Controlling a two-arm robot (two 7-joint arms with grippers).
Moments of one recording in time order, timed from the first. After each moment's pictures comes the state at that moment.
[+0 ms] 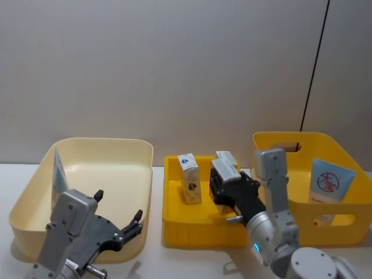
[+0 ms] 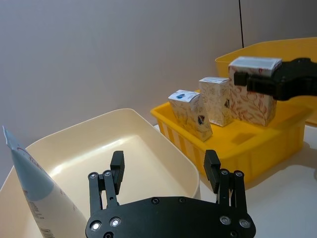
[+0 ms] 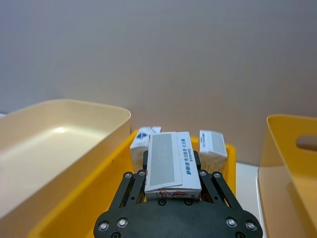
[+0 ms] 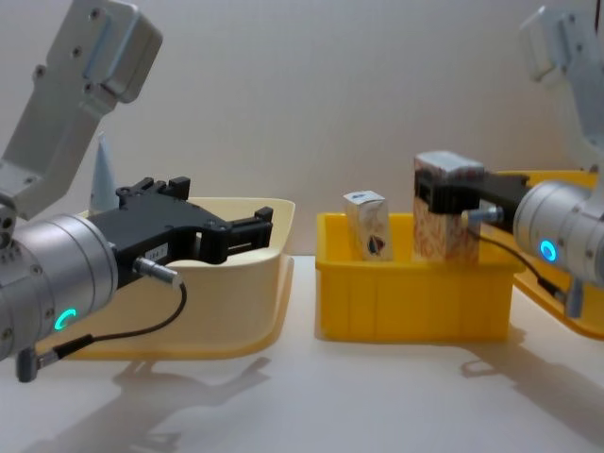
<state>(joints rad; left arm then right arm) -0.24 0.38 0.45 -1.63 -0.20 0.01 -0.01 0.43 0.09 -0.30 -1.25 0.17 0.04 0.07</state>
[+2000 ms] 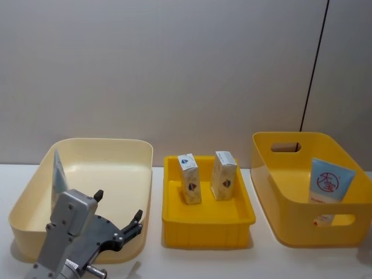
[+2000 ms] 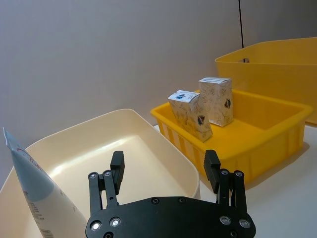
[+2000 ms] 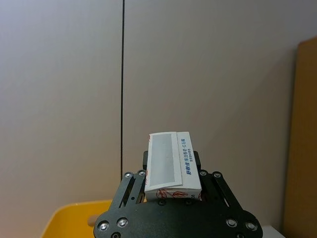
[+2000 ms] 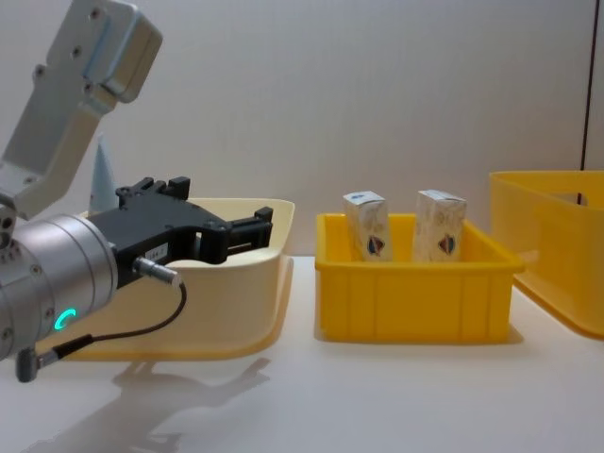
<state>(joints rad) -0.24 0.38 0.45 -1.63 -0.20 0.01 -0.01 0.31 0.19 0.06 -1.62 0.06 0.00 -0.15</state>
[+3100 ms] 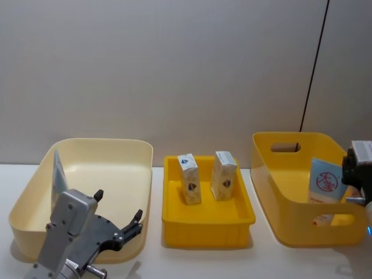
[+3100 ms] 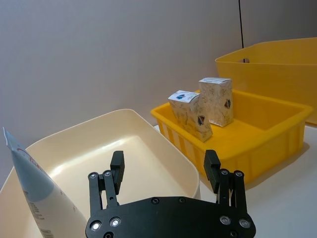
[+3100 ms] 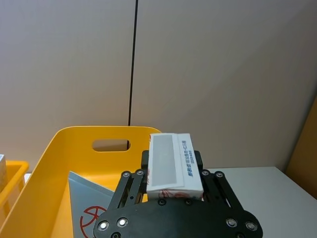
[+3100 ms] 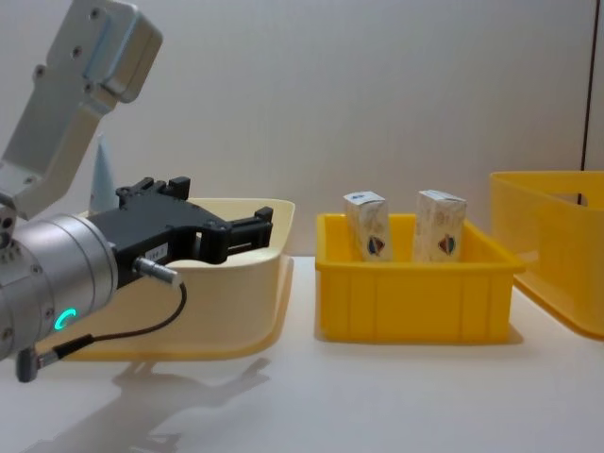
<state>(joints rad) -0.24 0.38 0.45 -1.63 -0.20 0.01 -0.01 0.32 0.17 0.02 -1.51 -0.02 0.20 -0.14</state>
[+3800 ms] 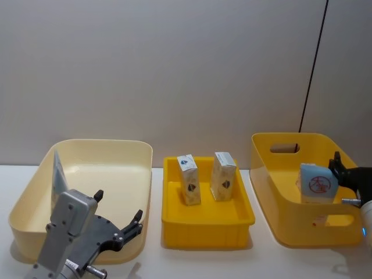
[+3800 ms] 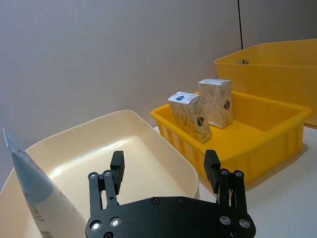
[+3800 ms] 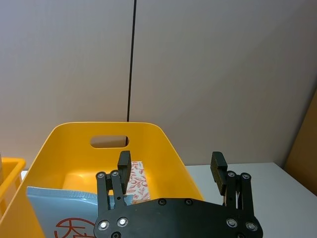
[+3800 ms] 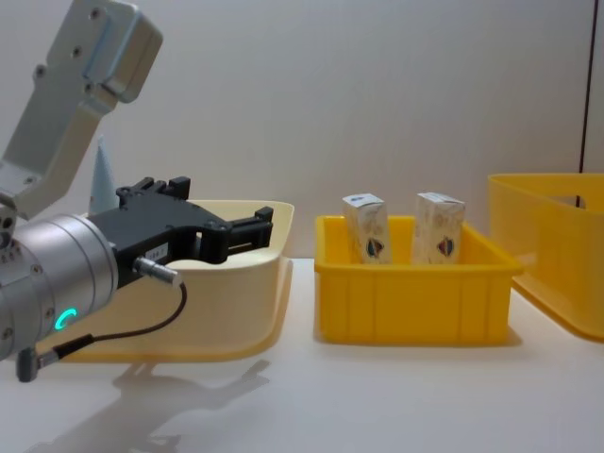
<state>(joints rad) -0.24 0.38 0.45 -1.63 -0.20 0.01 -0.01 0.33 0.15 0.02 -1.48 -0.03 0.21 -0.16</state>
